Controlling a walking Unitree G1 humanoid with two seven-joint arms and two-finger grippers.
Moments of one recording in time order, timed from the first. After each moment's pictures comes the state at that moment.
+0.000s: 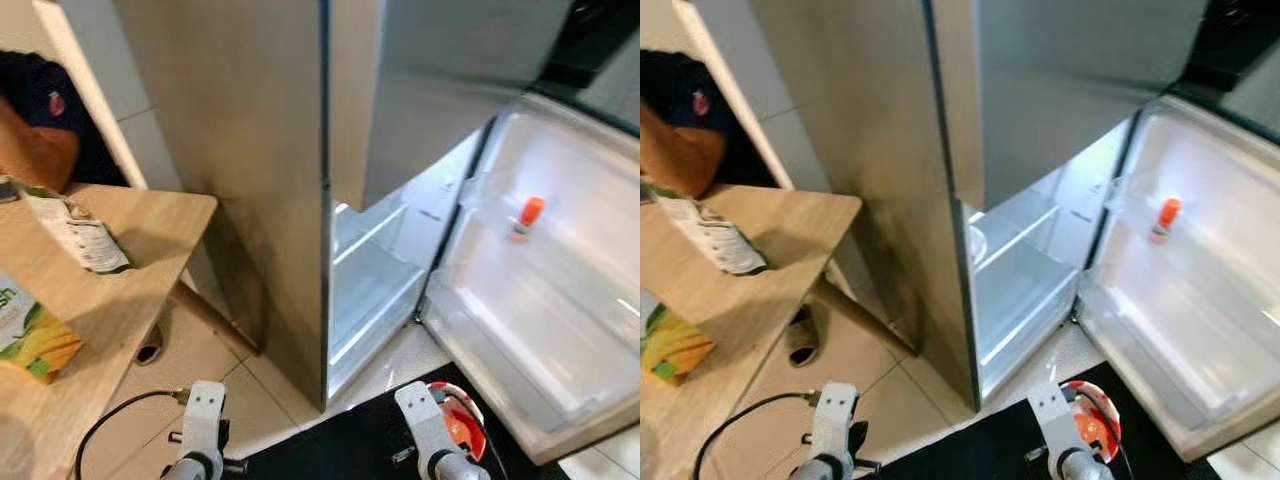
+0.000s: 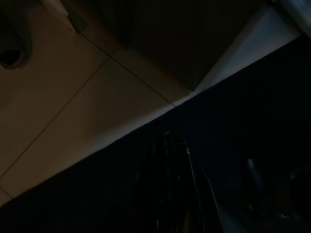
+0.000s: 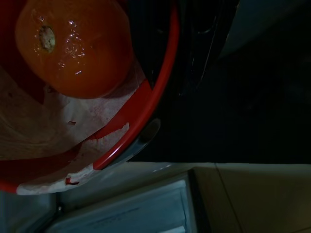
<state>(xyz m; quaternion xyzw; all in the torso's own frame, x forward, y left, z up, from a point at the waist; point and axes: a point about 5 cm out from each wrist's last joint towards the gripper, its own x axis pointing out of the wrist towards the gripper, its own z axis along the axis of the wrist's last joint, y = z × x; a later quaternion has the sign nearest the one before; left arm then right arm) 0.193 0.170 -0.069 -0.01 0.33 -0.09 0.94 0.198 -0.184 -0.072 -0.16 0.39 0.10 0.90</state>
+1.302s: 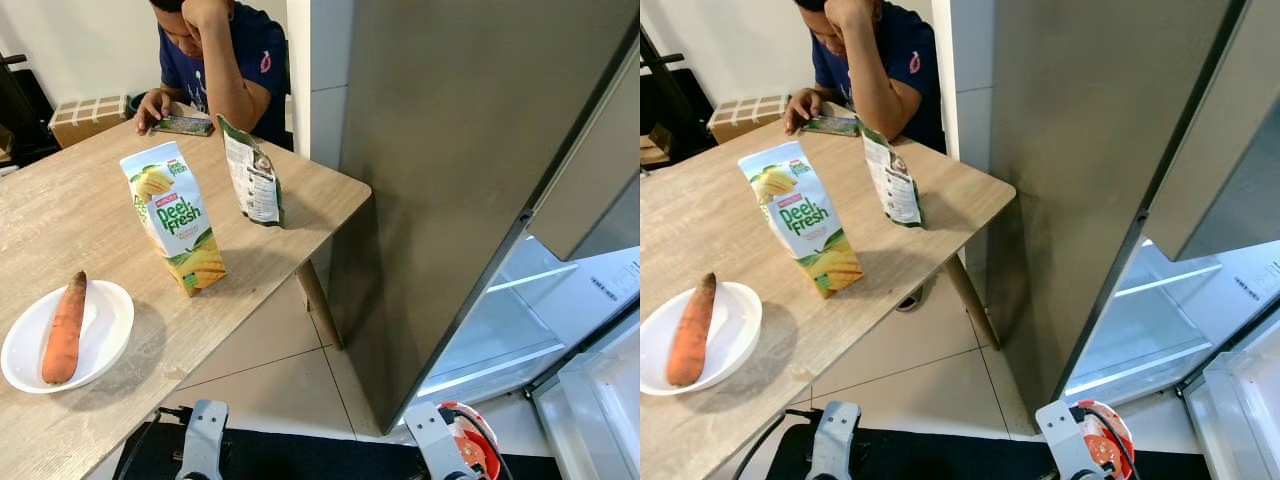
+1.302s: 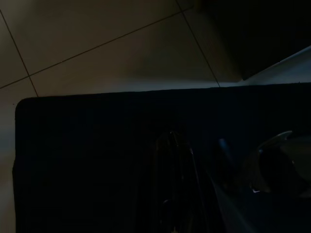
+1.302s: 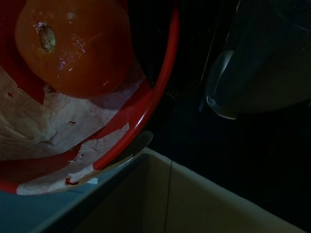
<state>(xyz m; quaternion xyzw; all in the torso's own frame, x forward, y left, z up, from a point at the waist) 0.177 0.168 -0.077 -0.02 0.35 -0.09 0.93 0.181 -0.193 -0.079 -0.17 0.40 0.11 0.89</state>
